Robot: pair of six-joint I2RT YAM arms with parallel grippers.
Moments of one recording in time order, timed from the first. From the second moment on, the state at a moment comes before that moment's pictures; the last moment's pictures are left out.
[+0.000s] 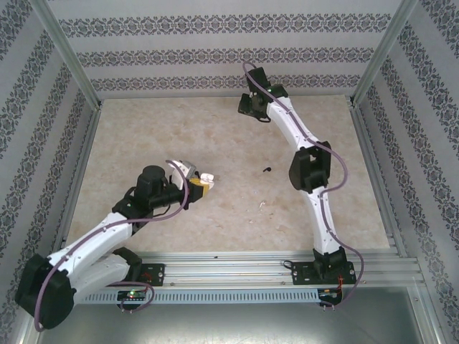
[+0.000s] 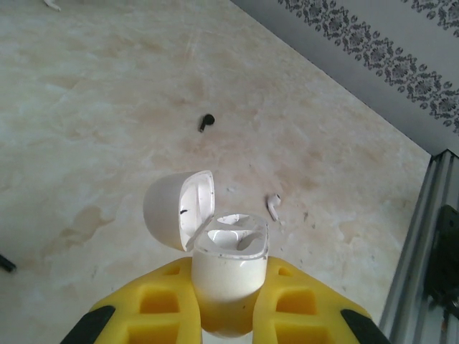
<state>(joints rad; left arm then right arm) -0.48 0.99 0.53 0.03 0.45 -0.17 0.33 2.50 2.53 -0.94 -0.02 0.57</state>
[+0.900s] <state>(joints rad) -0.45 1.13 0.51 0.24 0.45 -0.21 0.25 2.91 2.77 -0.48 0.03 0.79</state>
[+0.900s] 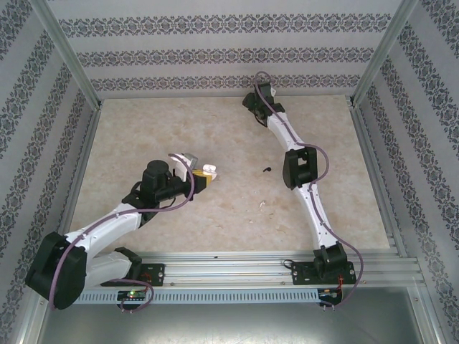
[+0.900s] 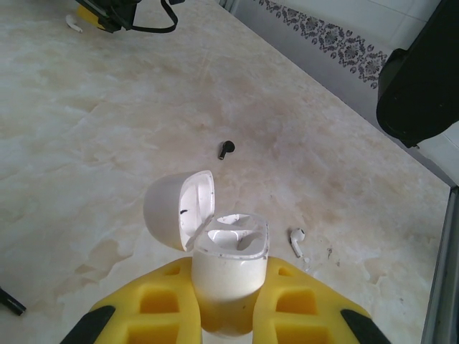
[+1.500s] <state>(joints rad) -0.43 1.08 0.48 0.26 0.45 -0.22 0.25 2.93 2.77 -0.47 -0.01 0.86</state>
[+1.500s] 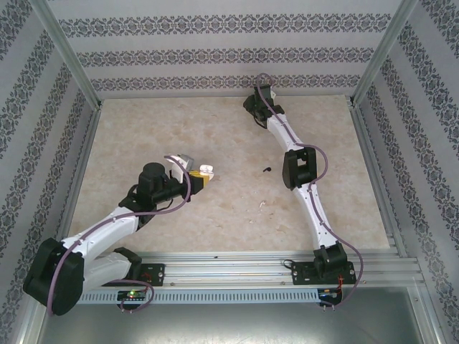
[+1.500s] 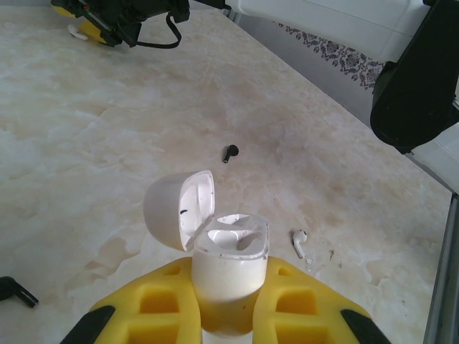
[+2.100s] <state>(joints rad) -0.42 0.89 0.43 0.20 0.45 -0.22 0.33 2.88 2.68 -0.50 -0.05 0.81</state>
